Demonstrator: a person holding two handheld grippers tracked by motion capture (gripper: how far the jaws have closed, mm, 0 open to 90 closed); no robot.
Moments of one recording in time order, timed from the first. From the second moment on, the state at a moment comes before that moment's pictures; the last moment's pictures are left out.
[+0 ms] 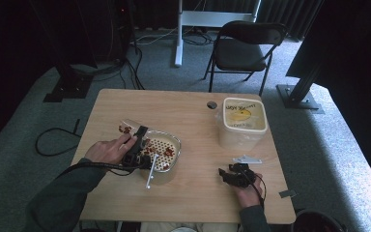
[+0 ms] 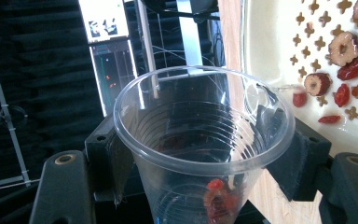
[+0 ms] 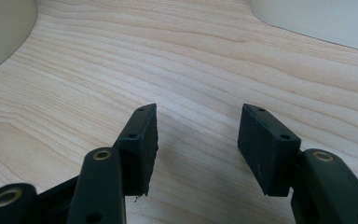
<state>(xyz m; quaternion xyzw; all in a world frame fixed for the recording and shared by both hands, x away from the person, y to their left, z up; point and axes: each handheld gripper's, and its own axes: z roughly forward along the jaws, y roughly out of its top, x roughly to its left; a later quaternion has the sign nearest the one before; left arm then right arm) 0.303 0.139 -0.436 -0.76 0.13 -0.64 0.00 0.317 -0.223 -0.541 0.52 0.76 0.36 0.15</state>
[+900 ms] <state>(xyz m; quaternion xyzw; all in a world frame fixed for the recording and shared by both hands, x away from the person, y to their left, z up) 0.304 0.140 -0.437 -0.76 0.13 -0.64 0.01 0.317 -0.223 -0.541 0.52 0.76 0.37 0.15</state>
